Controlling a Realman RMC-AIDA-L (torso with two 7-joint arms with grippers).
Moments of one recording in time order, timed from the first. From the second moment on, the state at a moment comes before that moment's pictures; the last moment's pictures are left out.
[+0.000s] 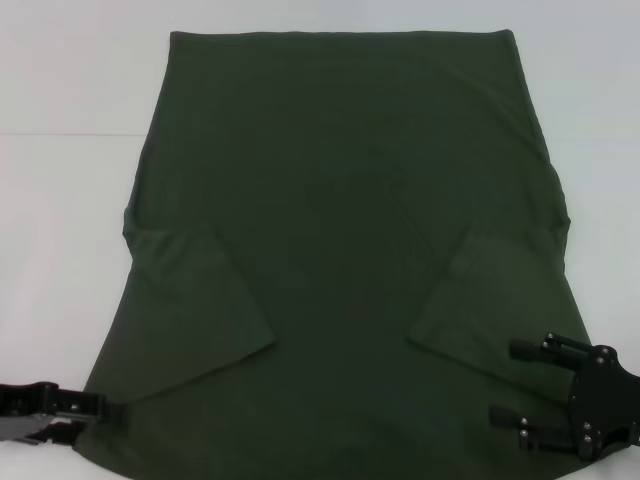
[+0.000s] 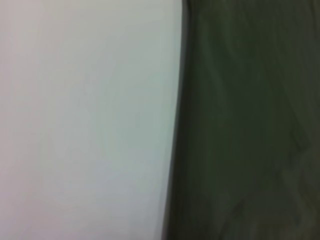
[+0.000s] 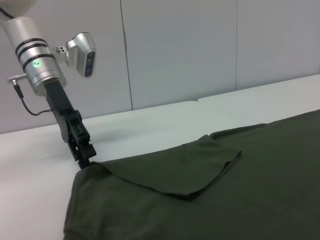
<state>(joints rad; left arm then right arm) -0.54 -2.02 0.36 0.84 2.76 1.72 -2.39 0.33 2.07 -0.67 -0.56 -1.96 -1.61 0.96</state>
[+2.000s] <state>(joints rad) -0.56 -2.04 0.47 0.85 2.70 1.68 -2.39 0.33 2.06 -0.64 -0.58 -1.95 -1.64 1.06</state>
